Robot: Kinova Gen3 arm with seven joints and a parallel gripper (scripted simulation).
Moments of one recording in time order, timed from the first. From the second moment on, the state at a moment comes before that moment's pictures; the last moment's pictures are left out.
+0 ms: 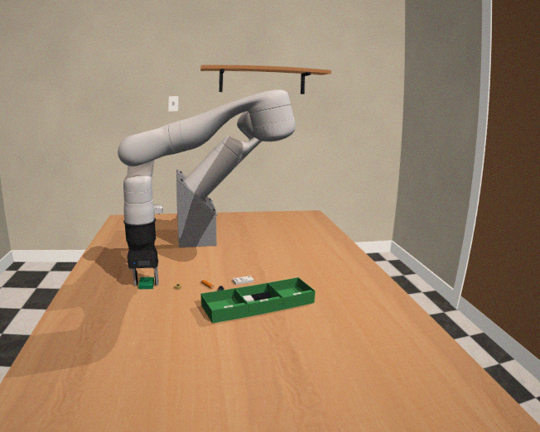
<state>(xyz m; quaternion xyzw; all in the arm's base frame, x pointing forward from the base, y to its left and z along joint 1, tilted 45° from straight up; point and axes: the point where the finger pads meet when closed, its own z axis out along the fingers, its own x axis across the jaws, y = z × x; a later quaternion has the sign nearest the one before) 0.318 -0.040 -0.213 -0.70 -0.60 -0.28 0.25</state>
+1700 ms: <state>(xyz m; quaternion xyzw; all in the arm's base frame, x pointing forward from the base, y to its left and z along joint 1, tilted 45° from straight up) 0.310 -0.076 -0.175 -0.70 -0.60 -0.28 0.26</state>
